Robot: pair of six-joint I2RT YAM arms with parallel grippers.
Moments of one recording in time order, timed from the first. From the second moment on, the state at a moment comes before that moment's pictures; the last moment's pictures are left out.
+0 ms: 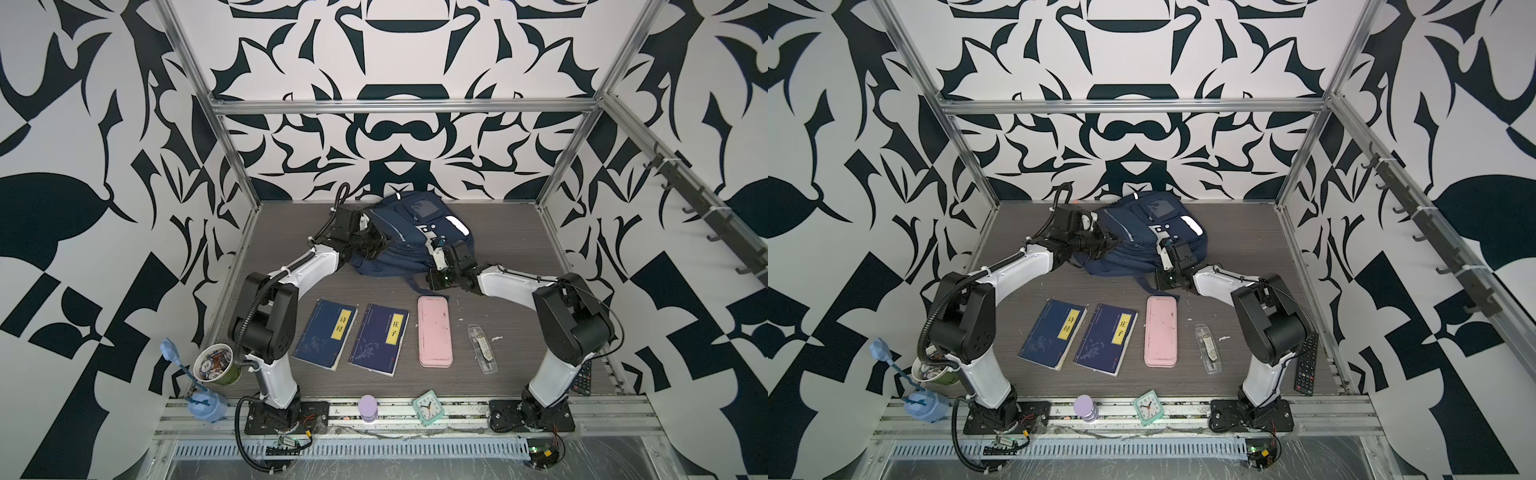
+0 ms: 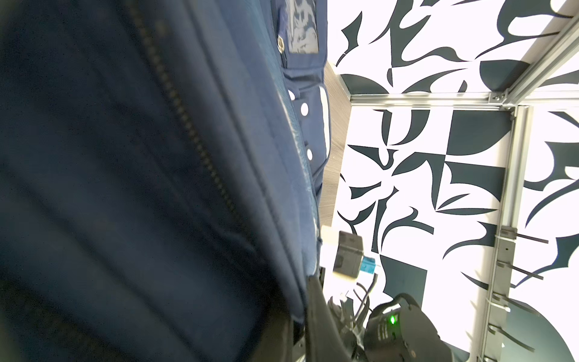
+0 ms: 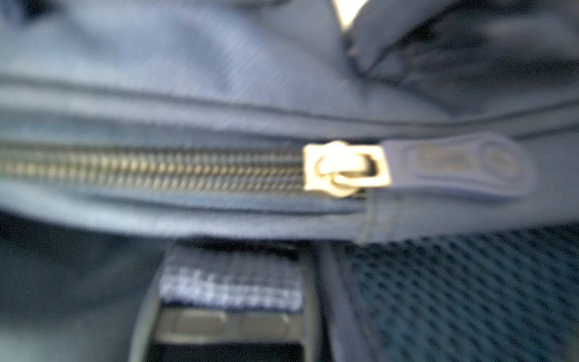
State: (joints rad) left arm -0.42 1.80 1.29 -0.06 0.57 -1.13; right arm 0.48 1.77 1.02 -0.15 -0.21 0.26
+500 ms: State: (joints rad) left arm -0.40 1.81 1.29 -0.04 0.57 -1.14; right arm 0.50 1.80 1.11 -0.26 -0.24 0.28
